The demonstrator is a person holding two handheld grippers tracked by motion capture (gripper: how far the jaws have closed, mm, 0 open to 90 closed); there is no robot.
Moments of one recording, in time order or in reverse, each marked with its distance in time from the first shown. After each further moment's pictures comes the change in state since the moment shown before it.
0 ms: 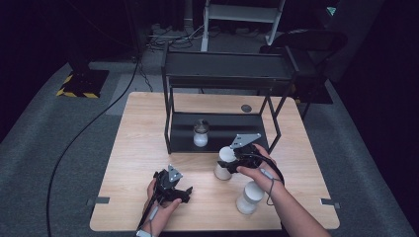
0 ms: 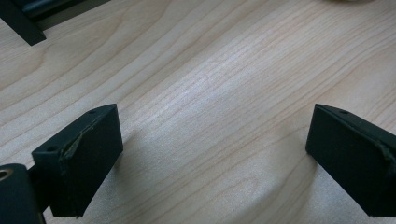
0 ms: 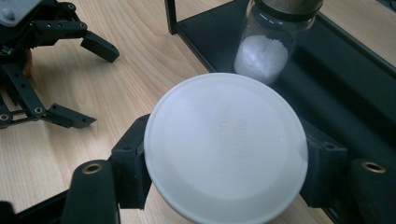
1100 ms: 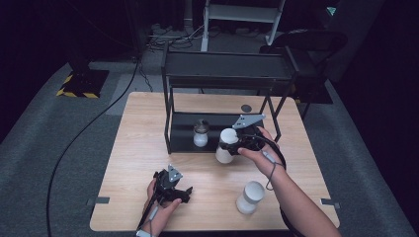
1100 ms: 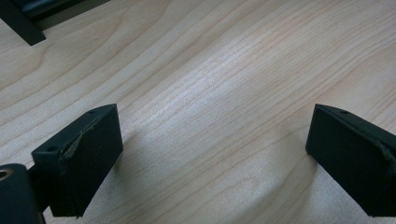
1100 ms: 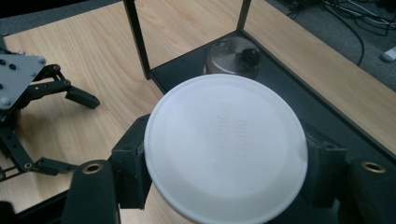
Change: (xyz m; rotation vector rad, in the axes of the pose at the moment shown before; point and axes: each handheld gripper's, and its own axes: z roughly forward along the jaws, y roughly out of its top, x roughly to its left) left arm 0.000 0.000 0.000 0.000 -0.001 0.001; right arm -0.016 0.041 -0.025 -0.048 -0.061 0.025
